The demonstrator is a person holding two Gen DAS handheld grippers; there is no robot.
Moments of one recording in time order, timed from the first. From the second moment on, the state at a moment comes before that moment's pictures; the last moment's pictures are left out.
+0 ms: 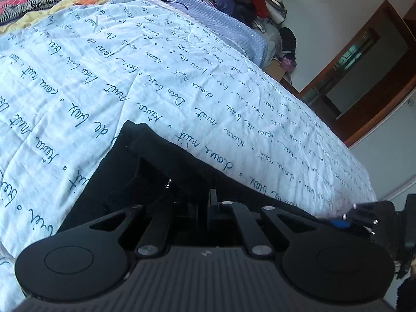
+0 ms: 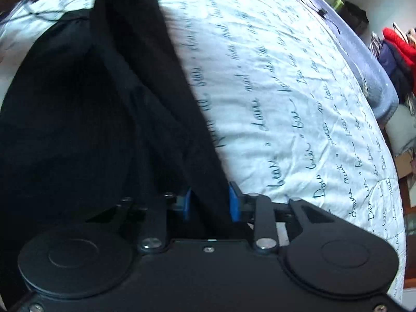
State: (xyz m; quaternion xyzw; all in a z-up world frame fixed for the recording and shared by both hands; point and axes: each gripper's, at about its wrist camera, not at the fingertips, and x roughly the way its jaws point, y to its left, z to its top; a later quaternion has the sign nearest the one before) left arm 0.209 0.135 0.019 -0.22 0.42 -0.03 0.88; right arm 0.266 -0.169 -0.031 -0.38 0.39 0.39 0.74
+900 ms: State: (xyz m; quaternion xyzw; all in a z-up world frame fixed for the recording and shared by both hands) left arm 0.101 0.177 -0.015 -0.18 0.42 -0.03 0.89; right arm 0.003 -0.105 -0.073 -0.49 0.26 0.24 0.79
